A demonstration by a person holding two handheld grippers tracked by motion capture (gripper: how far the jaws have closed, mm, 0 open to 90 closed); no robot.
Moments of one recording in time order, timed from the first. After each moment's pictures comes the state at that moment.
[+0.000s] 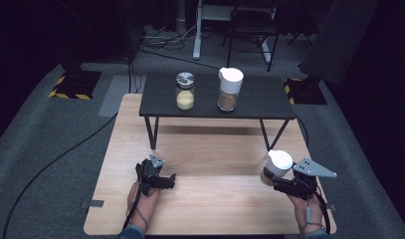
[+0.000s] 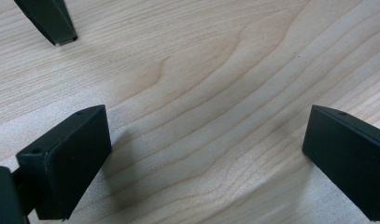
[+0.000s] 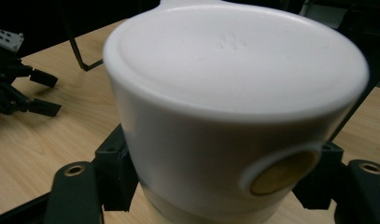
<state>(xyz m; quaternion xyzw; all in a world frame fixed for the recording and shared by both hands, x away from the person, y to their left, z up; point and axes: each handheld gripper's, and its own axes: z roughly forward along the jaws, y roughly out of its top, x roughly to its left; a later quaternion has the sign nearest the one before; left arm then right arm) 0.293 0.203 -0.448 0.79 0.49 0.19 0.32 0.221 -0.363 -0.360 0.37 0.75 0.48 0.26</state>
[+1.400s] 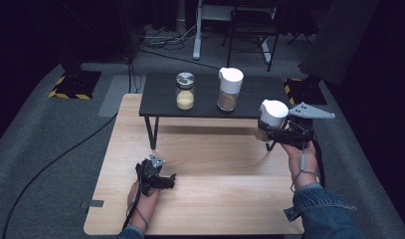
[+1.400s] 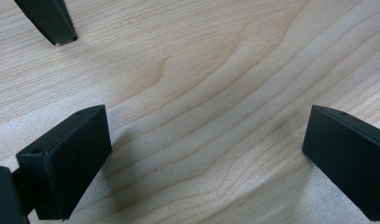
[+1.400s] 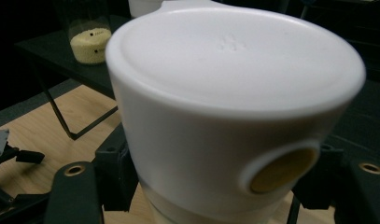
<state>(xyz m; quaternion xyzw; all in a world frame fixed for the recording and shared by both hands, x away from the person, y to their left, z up) 0.293 0.203 -0.448 0.79 0.49 0.19 0.32 0.302 -0.327 -0.257 0.37 0.74 0.48 0.27</state>
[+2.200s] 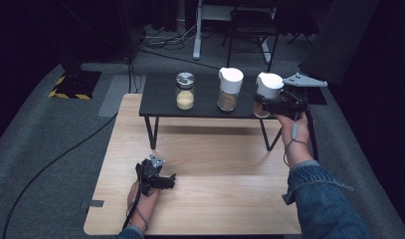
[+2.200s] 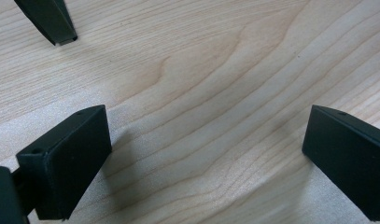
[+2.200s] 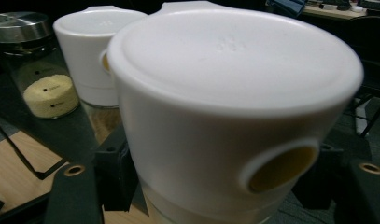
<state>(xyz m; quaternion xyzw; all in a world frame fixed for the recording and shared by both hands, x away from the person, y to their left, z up) 0.293 0.203 -0.448 0.78 0.49 0.19 0.32 0.357 -0.305 -0.227 0.38 0.73 0.48 0.30</state>
